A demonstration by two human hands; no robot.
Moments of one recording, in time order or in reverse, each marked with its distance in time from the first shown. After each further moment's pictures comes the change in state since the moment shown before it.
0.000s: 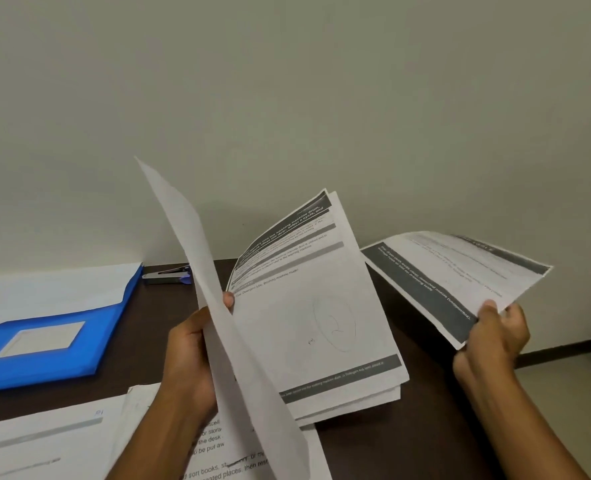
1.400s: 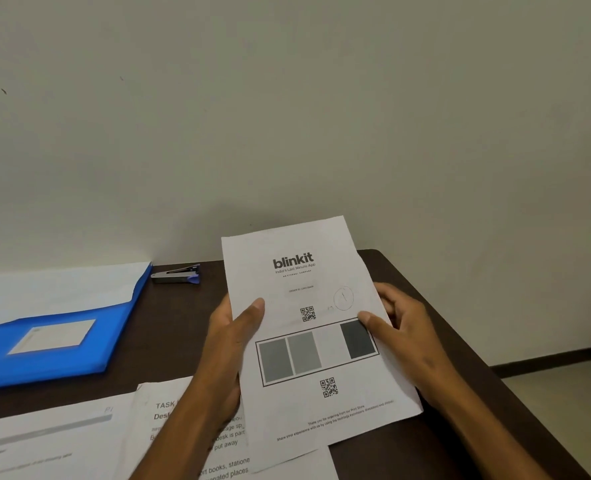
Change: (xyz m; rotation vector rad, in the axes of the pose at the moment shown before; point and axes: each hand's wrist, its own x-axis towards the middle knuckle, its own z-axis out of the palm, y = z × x) left_hand 0.010 -0.014 0.001 0.403 -0.108 0.080; right_hand -0.066 0.006 0.024 -0.454 -1.063 -0.299
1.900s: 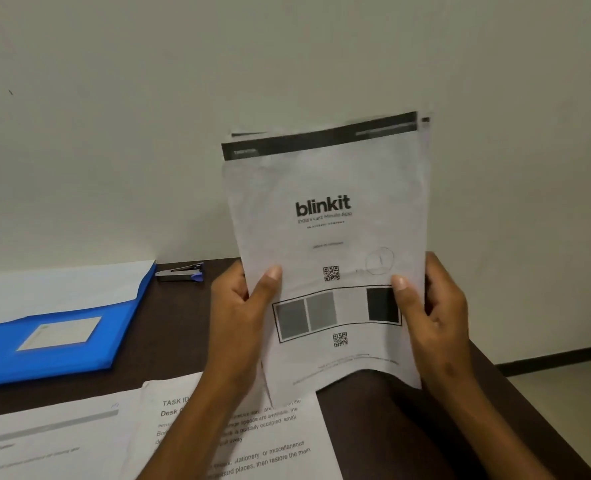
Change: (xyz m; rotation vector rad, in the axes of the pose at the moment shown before) left_hand -0.007 0.027 0.033 0.234 0.052 0.445; right_hand -0.012 -0.035 0.001 0.034 0.307 -0.365
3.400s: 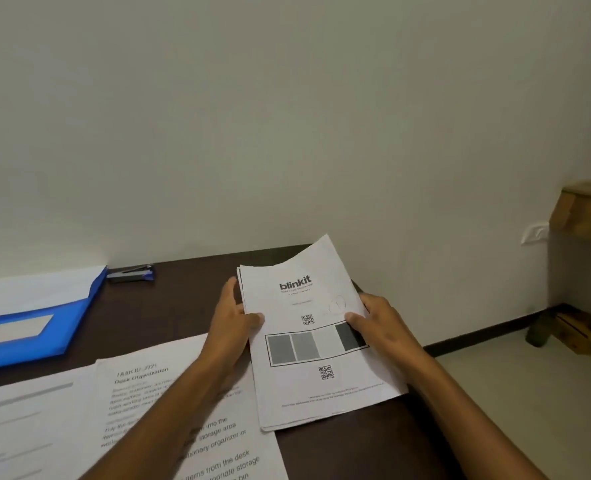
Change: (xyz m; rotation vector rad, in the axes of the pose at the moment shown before) left_hand -0.052 -0.011 0.050 0.050 -0.146 -0.528; right_hand -0.040 0.017 -0.090 -0.359 -0.313 0.516
